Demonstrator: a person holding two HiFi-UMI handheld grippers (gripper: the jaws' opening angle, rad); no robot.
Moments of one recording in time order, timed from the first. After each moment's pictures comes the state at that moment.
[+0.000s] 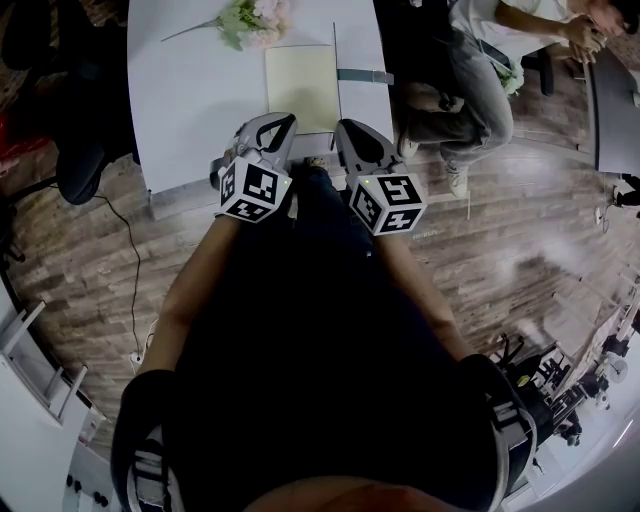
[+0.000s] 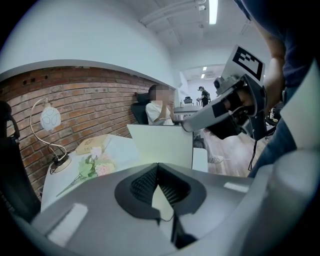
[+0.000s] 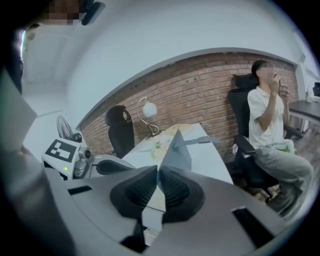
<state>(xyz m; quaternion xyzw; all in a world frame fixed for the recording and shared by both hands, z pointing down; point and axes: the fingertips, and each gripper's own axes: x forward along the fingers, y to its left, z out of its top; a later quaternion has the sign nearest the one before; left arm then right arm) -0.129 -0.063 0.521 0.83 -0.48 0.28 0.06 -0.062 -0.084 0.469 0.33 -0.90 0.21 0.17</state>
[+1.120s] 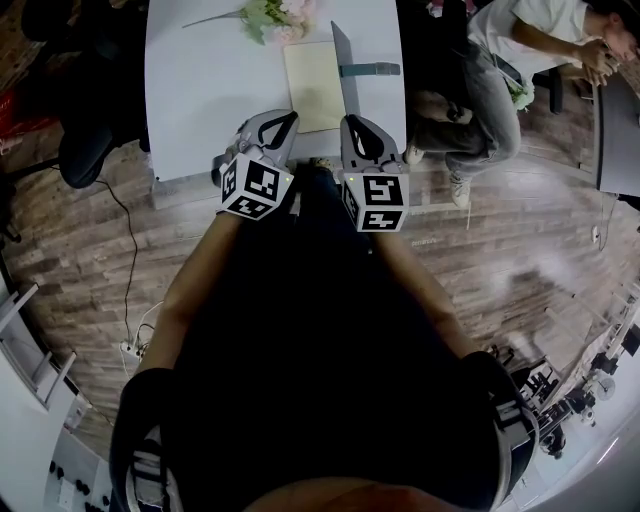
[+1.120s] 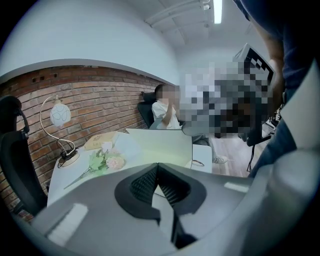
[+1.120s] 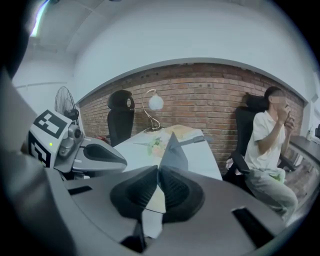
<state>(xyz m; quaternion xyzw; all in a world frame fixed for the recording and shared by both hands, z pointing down) -0.157 -0.055 0.524 0.81 -0.50 0.28 0.07 -0.087 -0.085 0.482 0.34 -0.90 0.11 0.24</state>
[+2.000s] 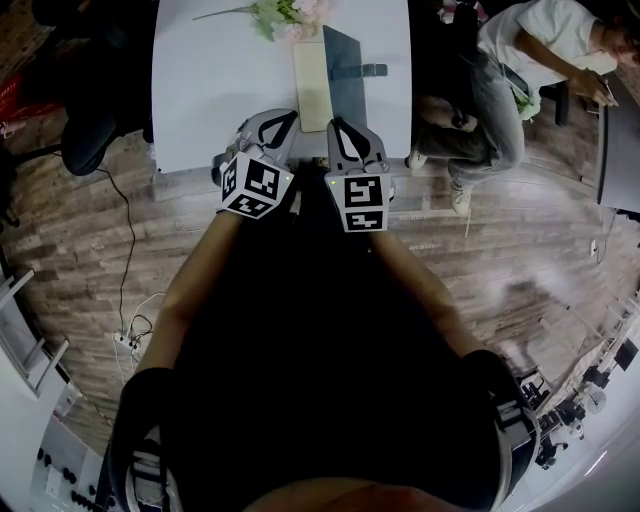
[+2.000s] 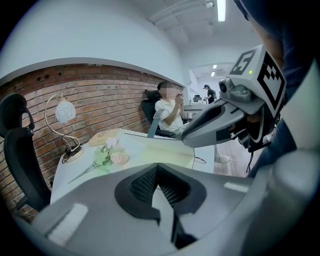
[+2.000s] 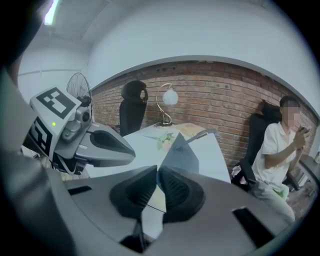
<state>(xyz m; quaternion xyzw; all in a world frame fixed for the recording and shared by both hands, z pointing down) -0.170 -0.049 0.528 0.80 -0.52 0.28 0.08 -0.119 -0.067 0.498 0.29 -0.91 0.05 0.28</state>
